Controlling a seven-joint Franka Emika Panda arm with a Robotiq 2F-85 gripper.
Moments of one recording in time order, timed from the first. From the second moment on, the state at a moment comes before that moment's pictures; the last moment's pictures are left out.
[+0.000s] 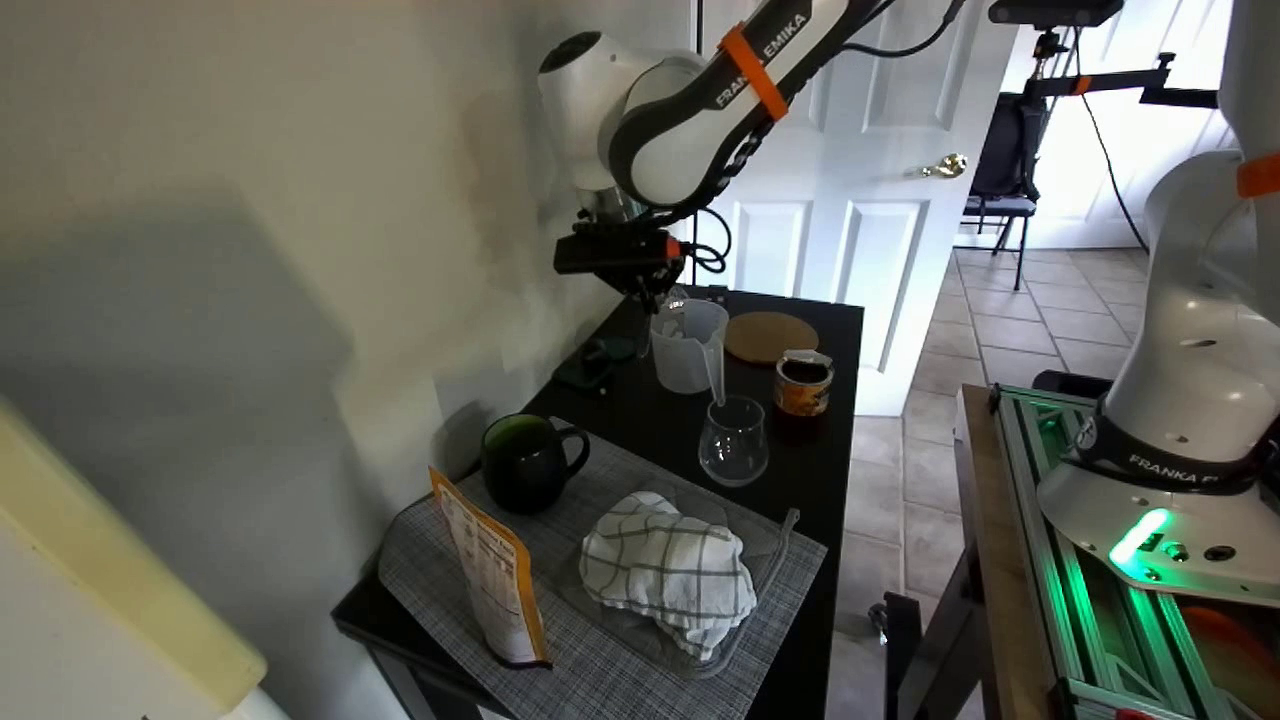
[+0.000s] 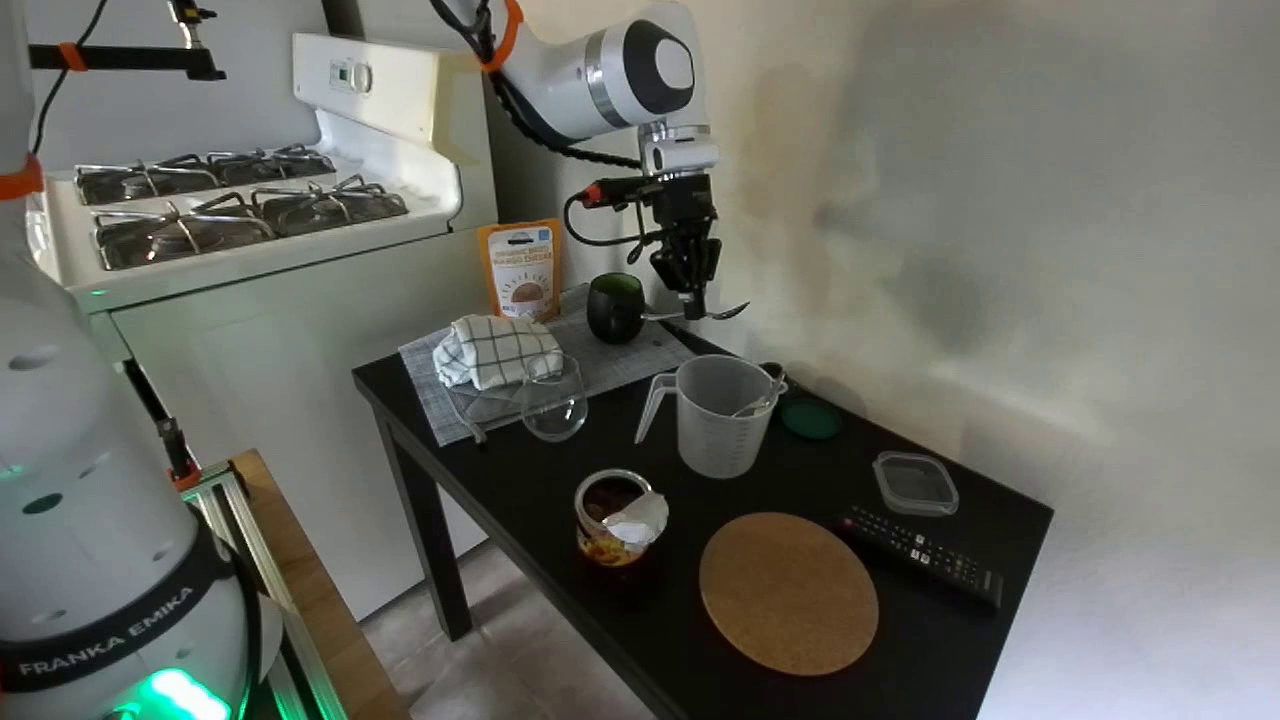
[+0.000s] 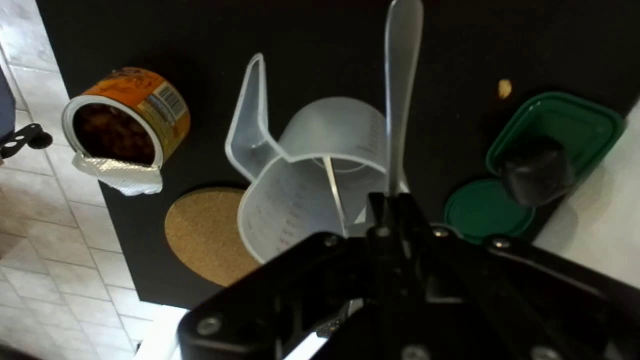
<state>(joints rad) 0.20 0.28 -0.17 -1.98 -0.37 2.15 1.67</state>
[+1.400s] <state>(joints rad) 0.05 0.28 -0.09 -2.00 -0.64 1.85 1.85</state>
